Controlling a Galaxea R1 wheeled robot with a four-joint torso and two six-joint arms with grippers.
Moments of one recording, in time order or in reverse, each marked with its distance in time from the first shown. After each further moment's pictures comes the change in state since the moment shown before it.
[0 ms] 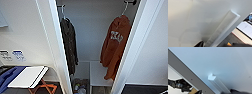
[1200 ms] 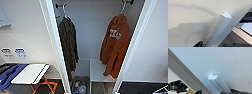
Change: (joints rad) left arm -0.040 -0.020 -0.021 -0.006 -0.039 0.016; right arm 0.022 -0.020 -0.031 0.011 0.061 -0.012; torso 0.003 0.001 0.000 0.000
